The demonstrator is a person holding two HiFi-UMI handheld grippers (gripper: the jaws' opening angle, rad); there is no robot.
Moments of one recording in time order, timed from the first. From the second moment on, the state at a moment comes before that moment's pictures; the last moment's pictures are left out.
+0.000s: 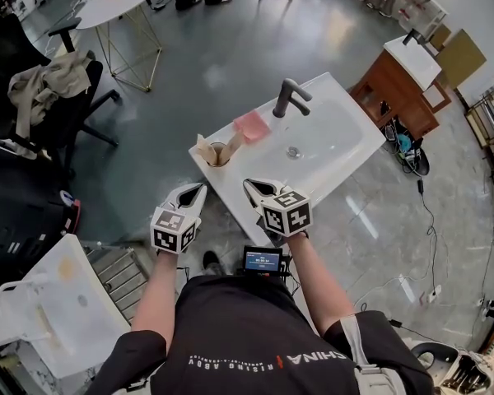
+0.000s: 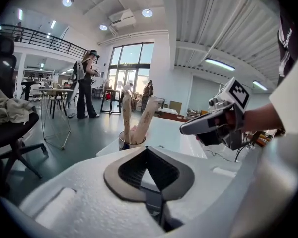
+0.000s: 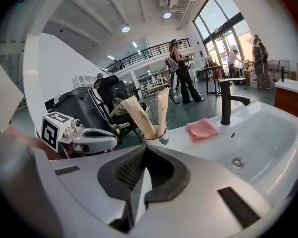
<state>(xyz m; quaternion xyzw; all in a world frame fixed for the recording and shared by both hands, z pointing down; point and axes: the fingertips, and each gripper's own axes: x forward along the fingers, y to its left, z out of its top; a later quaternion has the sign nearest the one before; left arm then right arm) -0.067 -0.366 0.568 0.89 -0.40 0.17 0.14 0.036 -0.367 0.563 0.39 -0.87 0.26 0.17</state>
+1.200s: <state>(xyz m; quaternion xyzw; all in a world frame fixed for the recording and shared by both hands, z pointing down) -0.056 -0.350 0.560 0.90 -0.38 0.17 0.14 0.030 -0.358 0.551 0.39 -0.87 0.22 0.19</state>
